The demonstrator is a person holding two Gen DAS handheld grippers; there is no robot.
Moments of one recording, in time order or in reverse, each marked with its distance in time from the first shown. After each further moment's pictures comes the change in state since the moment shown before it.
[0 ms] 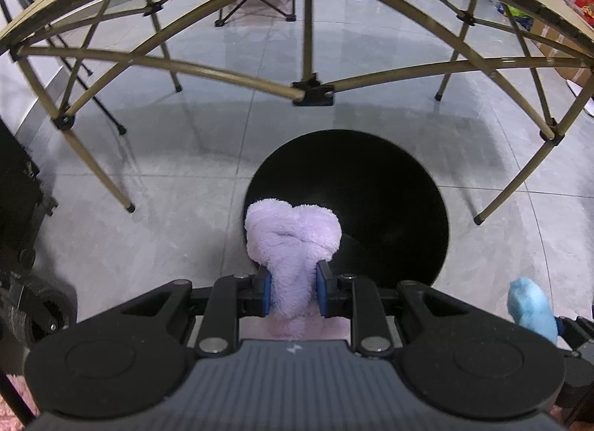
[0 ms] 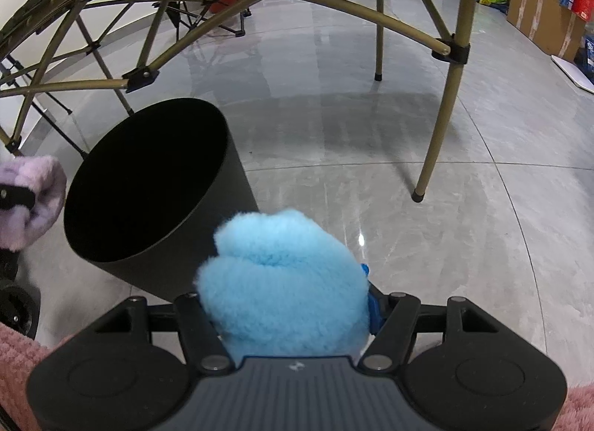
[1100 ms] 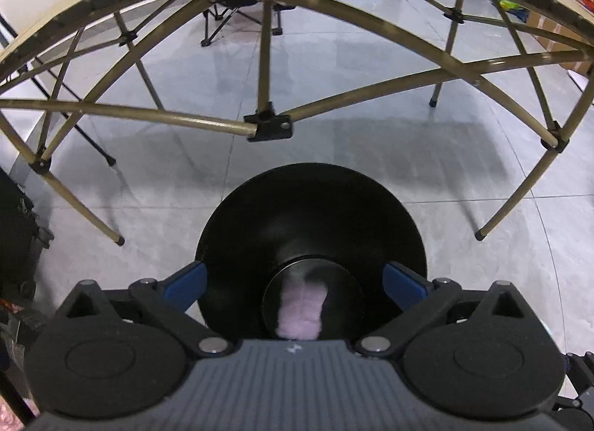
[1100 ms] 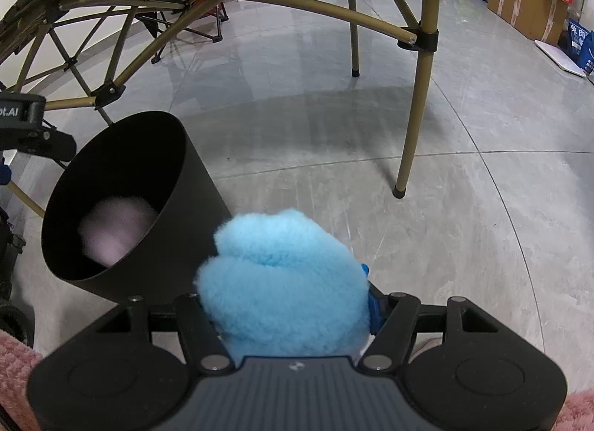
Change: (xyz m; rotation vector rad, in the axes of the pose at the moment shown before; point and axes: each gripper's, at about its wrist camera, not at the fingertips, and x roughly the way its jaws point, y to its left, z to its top) left arm 0.026 -0.049 0.031 0.045 -0.030 0.046; right arm 0.009 -0.024 0.004 0.057 -0.005 -0.020
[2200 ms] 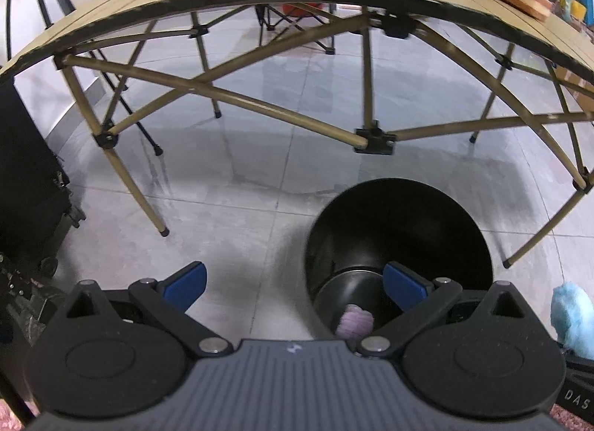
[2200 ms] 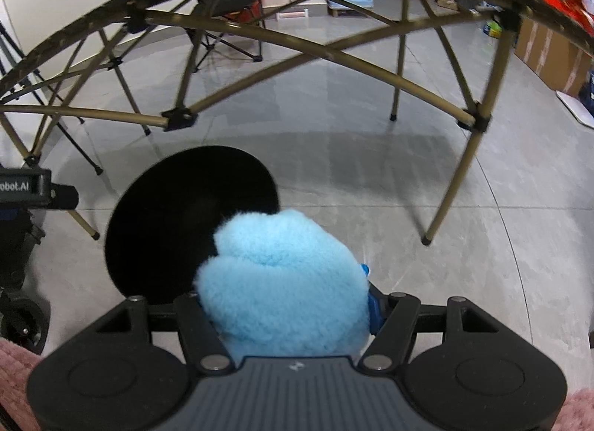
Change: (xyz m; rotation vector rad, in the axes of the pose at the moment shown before) left arm -0.029 0.099 -0.018 -0.130 -0.071 0.039; right arm -0.047 0.080 0.030 -0.122 -0.064 0.016
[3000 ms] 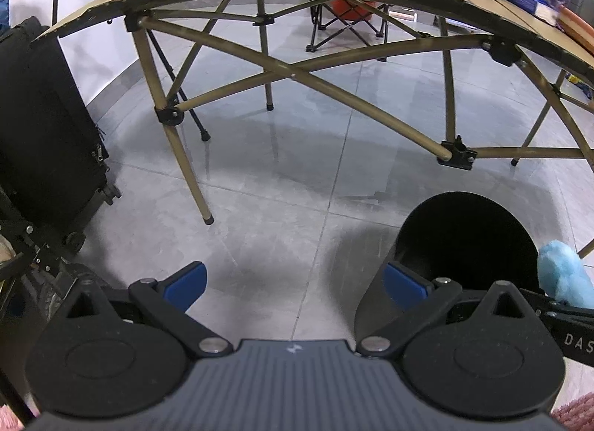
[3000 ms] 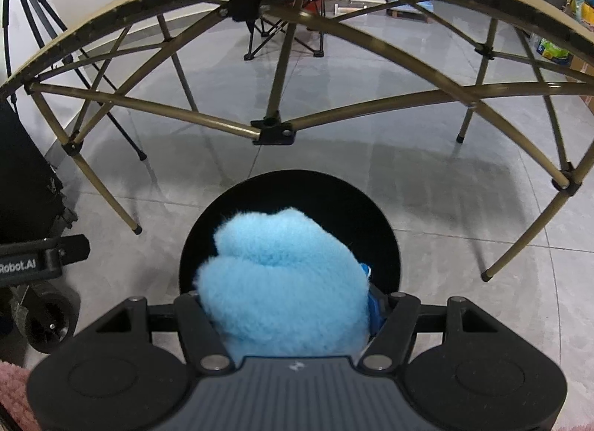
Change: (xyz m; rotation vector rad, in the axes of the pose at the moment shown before) left arm 0.005 0.072 -0.005 -0.112 0.004 0.067; right arm 0.032 0.090 0.055 -0.106 0.047 0.092
